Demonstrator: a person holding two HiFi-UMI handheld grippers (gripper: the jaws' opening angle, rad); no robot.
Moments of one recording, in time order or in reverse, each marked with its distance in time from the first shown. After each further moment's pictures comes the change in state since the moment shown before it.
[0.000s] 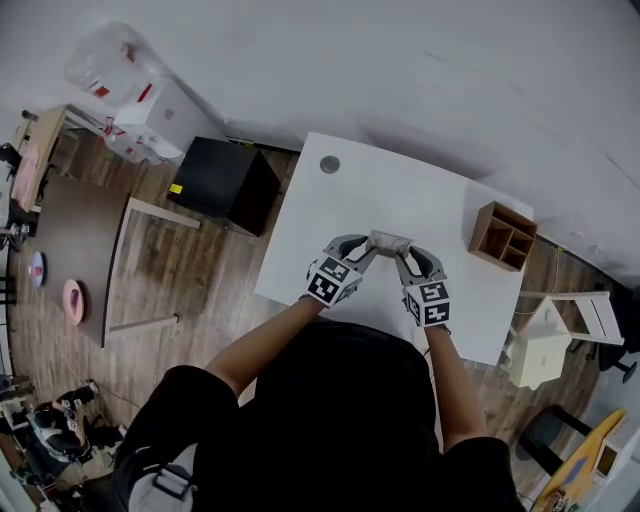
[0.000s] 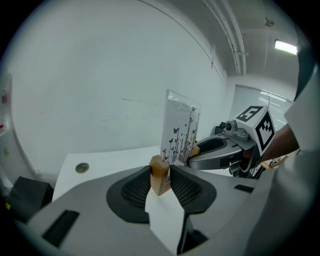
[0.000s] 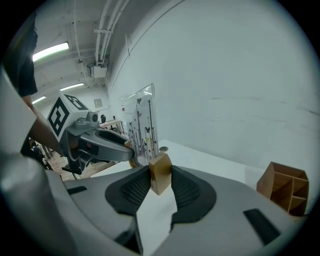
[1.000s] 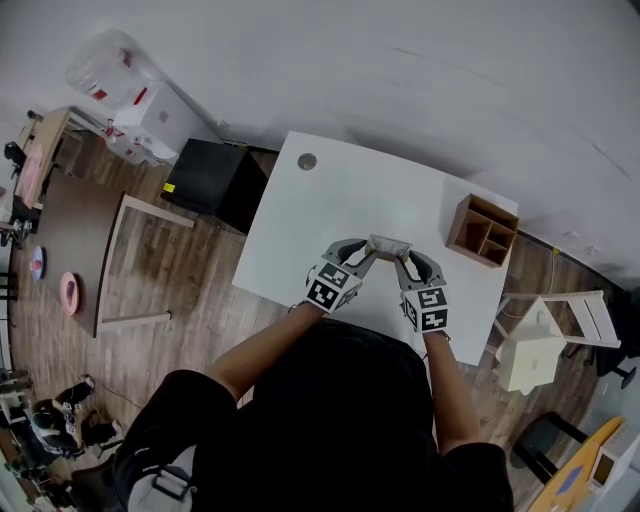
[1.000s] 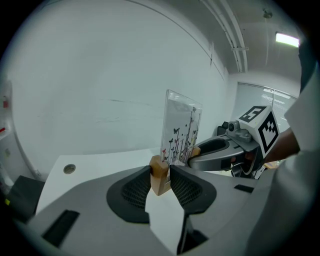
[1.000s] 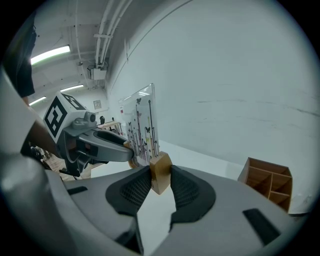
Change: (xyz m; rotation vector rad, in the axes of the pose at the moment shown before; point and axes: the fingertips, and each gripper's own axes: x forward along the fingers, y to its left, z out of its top) left arm 0.043 -0.076 0.019 0.000 -0.011 0.046; right arm -0.065 -0.056 -0.025 0.000 -0.020 -0.014
